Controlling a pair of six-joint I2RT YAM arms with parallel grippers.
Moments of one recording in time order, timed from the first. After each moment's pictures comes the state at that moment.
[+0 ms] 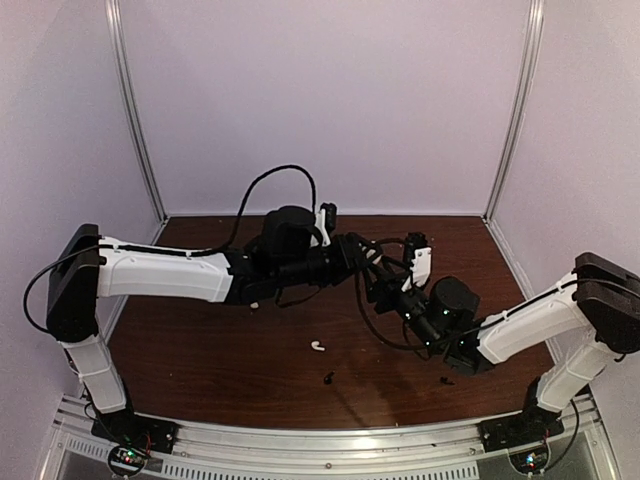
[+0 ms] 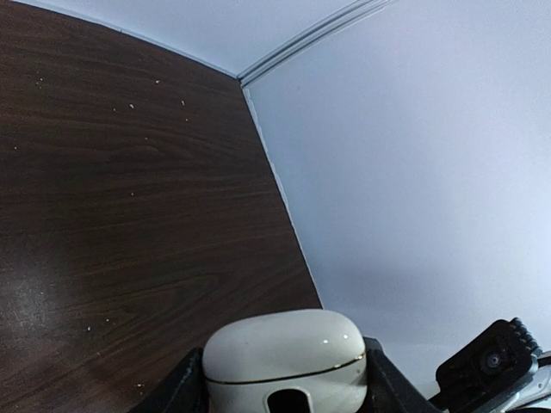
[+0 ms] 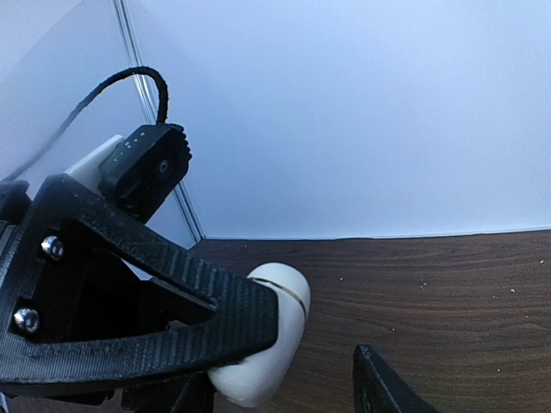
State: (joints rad) left arm -1.03 1.80 1.28 0.28 0.05 -1.01; right arm 1.01 1.55 0.52 1.15 0.50 0.27
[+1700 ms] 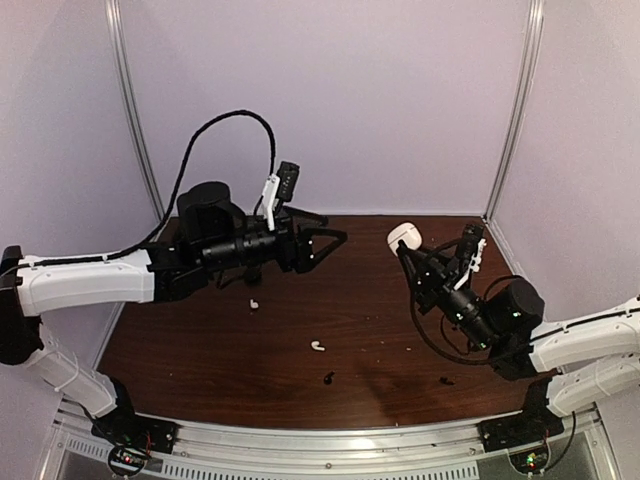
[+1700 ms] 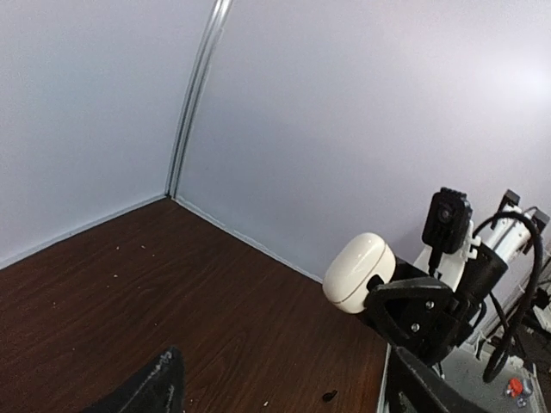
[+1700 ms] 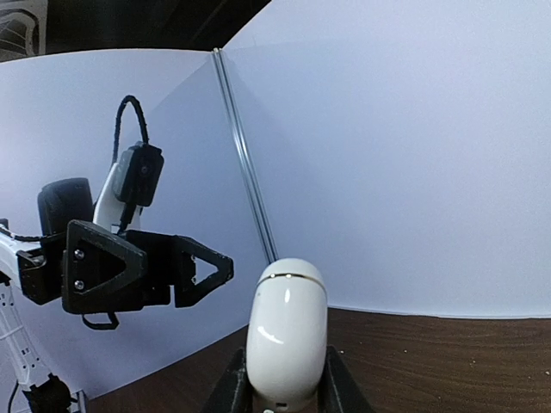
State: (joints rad) left arm -0.94 1.44 1.07 0.36 0.26 -0.36; right arm 0.99 1.17 0.36 1.20 0.25 0.21
